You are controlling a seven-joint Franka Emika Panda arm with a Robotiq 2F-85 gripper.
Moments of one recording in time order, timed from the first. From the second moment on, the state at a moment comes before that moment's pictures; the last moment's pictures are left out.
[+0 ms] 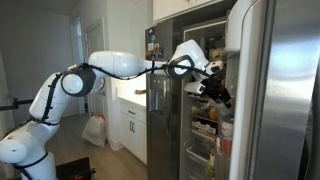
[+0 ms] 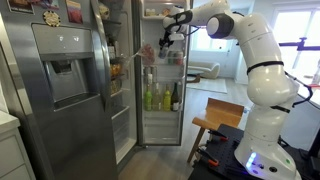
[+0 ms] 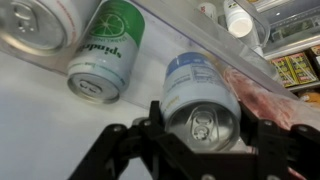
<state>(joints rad) -0.36 0.53 -0.14 -1.10 0.04 2.27 -0.17</state>
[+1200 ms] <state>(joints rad) -0.42 0.73 -0.12 -0.77 0.05 1.97 -0.15</state>
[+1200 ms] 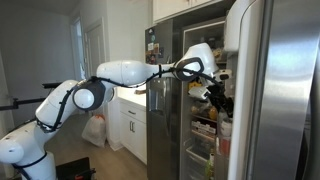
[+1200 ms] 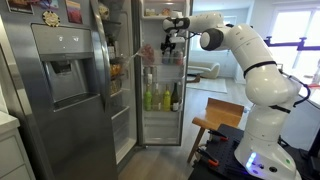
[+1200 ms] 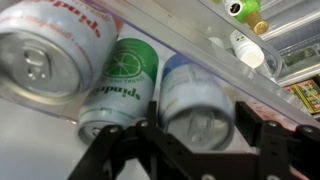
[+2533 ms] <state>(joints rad) -0.34 0.67 0.04 -0.67 0.07 1.75 -0.23</state>
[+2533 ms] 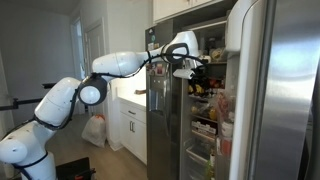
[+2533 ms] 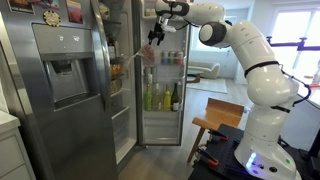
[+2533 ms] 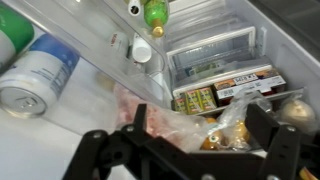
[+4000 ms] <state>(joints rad) -0.31 0.45 0.21 -0.77 0.11 1.31 -0.51</state>
